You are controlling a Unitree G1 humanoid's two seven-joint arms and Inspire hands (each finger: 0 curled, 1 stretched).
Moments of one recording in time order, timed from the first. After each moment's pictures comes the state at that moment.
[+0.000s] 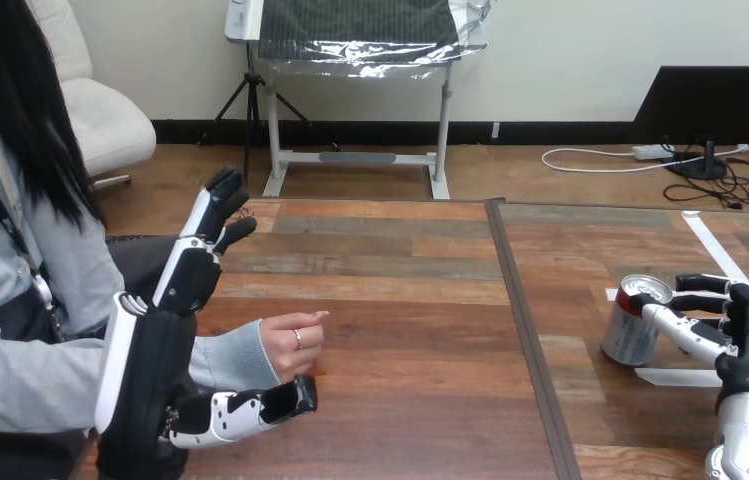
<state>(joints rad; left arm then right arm) 0.01 0.15 0.05 0.59 0.06 -1.33 -0.08 -0.48 -0.34 -0.23 1.30 -0.06 -0.56 -0.30</state>
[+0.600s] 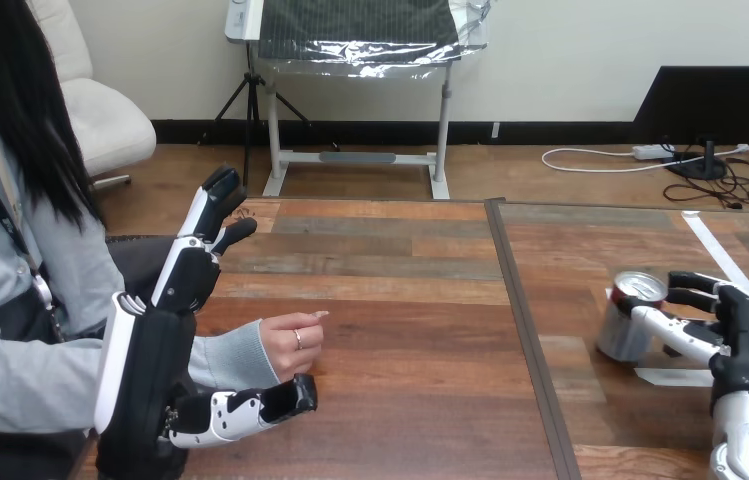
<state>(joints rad) 0.01 0.15 0.06 0.59 0.06 -1.33 -0.07 -0.49 -0.34 -0.25 1.30 -0.01 -0.52 -0.20</state>
